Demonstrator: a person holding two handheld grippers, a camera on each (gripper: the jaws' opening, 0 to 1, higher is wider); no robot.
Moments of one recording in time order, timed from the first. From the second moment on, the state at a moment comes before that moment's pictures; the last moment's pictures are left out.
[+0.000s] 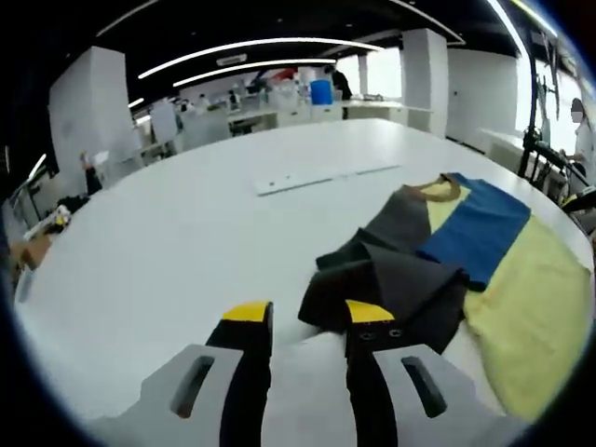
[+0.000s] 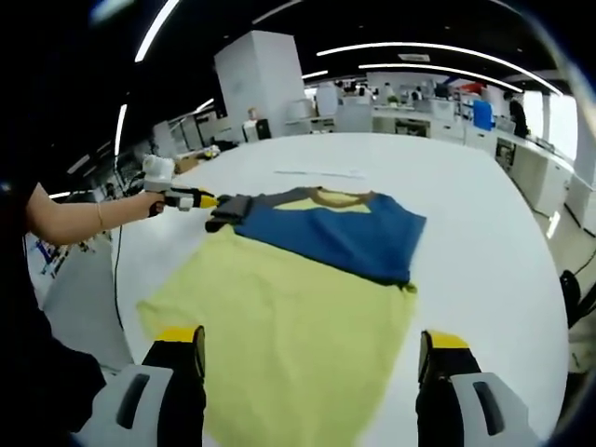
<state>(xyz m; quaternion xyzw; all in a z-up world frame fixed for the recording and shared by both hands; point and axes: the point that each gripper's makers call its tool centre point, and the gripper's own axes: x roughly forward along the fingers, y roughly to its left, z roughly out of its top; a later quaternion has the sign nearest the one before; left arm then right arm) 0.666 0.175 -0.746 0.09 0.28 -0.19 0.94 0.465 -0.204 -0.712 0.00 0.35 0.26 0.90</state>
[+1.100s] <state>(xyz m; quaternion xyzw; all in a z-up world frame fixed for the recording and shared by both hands) 0.613 0.201 -0.694 0.10 0.27 -0.14 0.95 0.466 -0.192 -0.707 -0.01 0.34 0.28 0.90</state>
